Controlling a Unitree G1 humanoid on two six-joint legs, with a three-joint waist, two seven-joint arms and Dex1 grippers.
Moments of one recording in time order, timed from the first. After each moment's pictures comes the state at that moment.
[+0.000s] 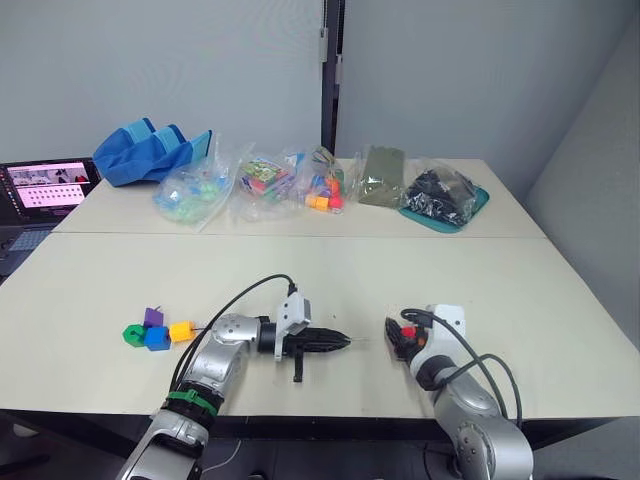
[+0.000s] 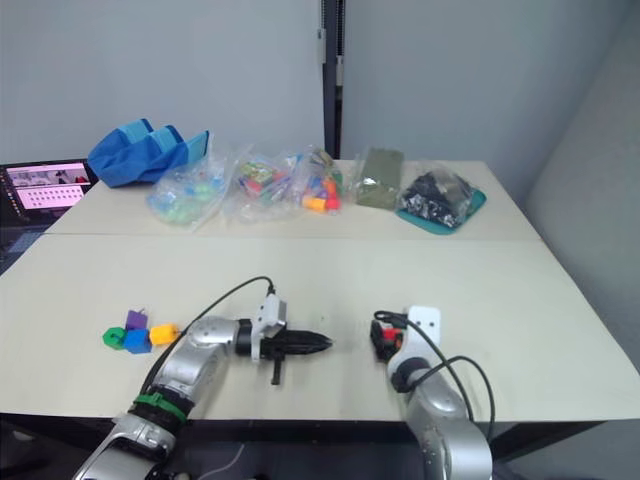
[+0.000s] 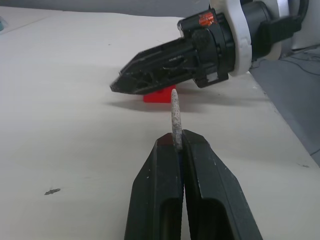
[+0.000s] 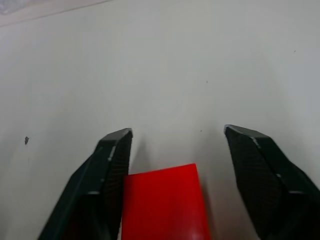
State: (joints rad) left arm -0.56 0.31 -0.22 0.44 -0.27 -0.05 -1.30; right arm -0.06 0.01 -0.10 -0.50 0.25 0.71 0.05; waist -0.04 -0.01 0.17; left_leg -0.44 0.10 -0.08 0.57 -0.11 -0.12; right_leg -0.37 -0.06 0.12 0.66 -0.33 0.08
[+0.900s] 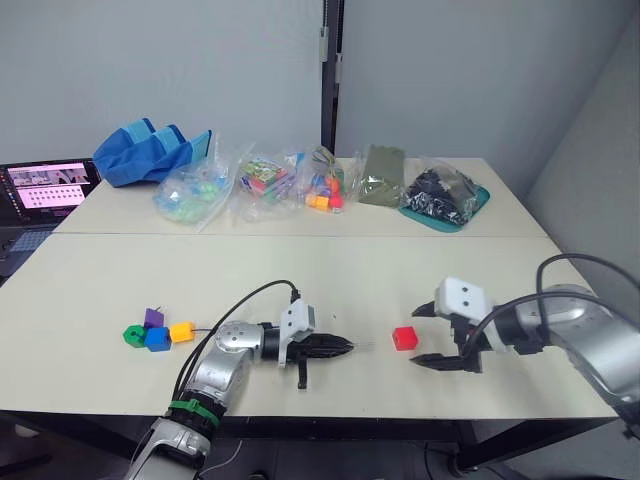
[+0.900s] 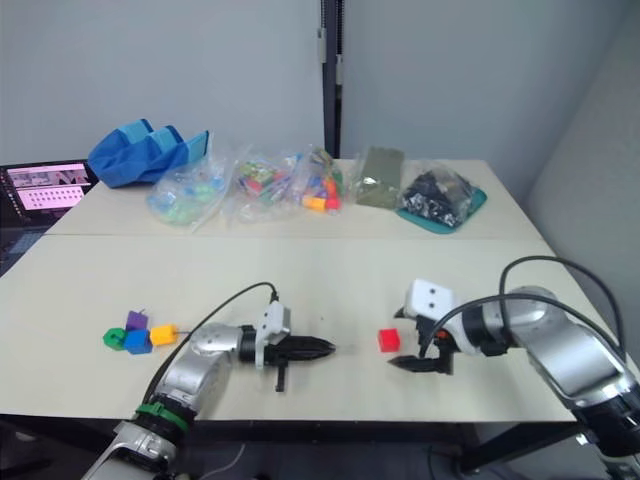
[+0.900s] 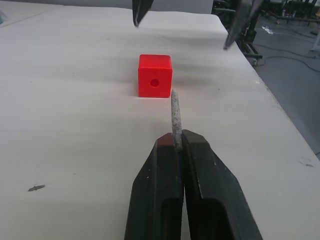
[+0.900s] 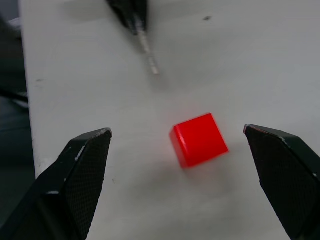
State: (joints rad) left arm -0.50 0.29 -0.22 0.35 -0.23 -0.02 -1.23; right arm -0.51 -1.02 0.28 -0.19 0.27 0.43 1.17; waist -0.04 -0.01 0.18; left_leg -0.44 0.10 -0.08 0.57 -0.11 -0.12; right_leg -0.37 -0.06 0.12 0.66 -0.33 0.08
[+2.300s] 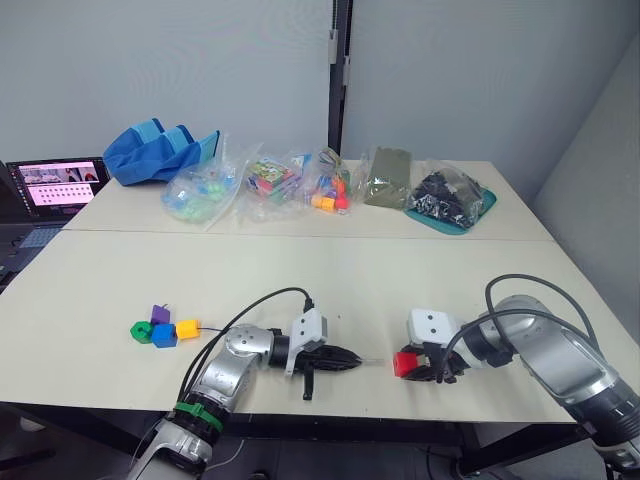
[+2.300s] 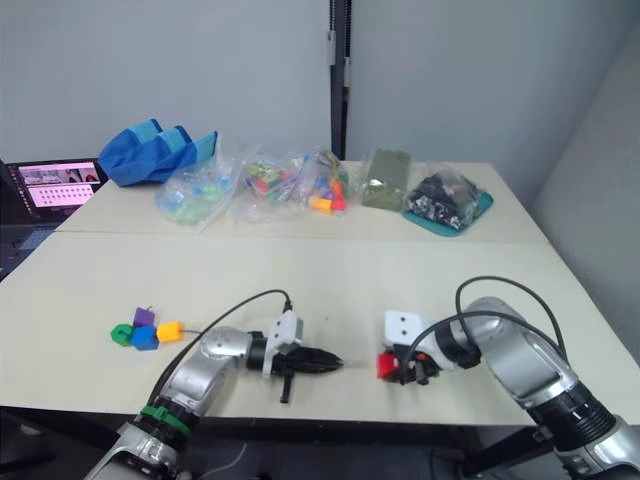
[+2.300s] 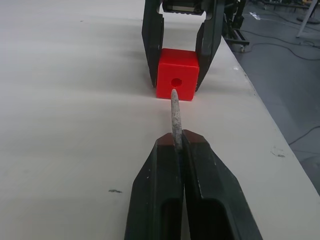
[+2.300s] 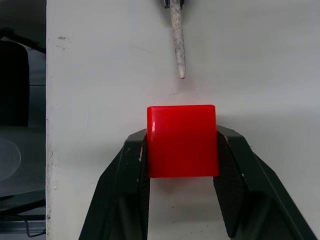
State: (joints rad) left arm -0.50 0.29 -0.29 0.32 -0.20 0.03 -1.25; right arm -0.49 -0.91 0.34 -0.22 0.08 0.53 1.29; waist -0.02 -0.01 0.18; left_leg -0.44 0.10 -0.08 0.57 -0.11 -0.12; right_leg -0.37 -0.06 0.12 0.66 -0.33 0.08
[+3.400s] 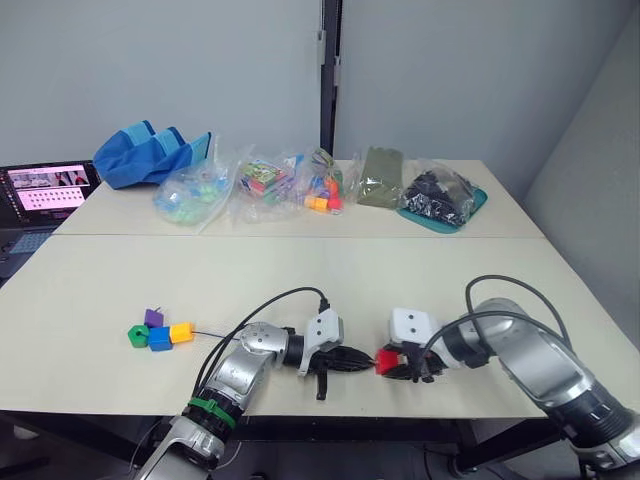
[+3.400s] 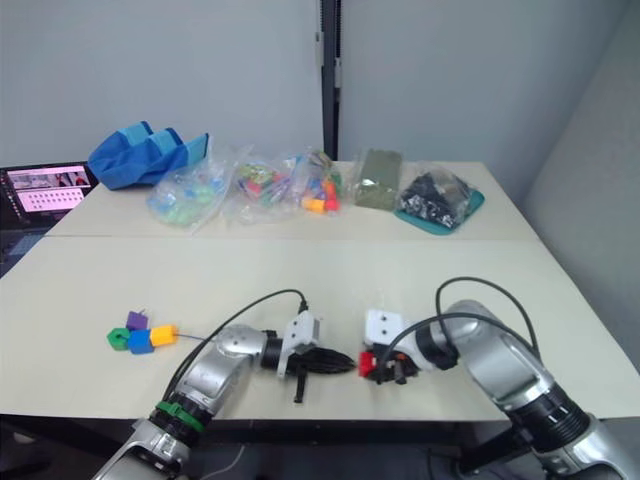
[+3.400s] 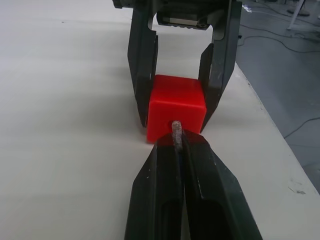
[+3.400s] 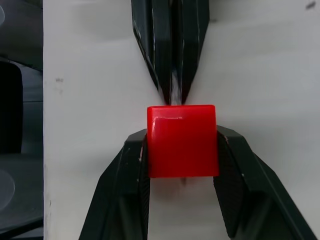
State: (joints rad) left arm -0.53 0.26 -0.33 0.32 -0.16 0.07 -1.21; right arm -0.53 -0.80 0.39 -0.26 0.06 0.62 1.23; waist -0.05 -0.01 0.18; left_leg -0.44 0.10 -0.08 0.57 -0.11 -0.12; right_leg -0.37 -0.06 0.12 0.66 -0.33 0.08
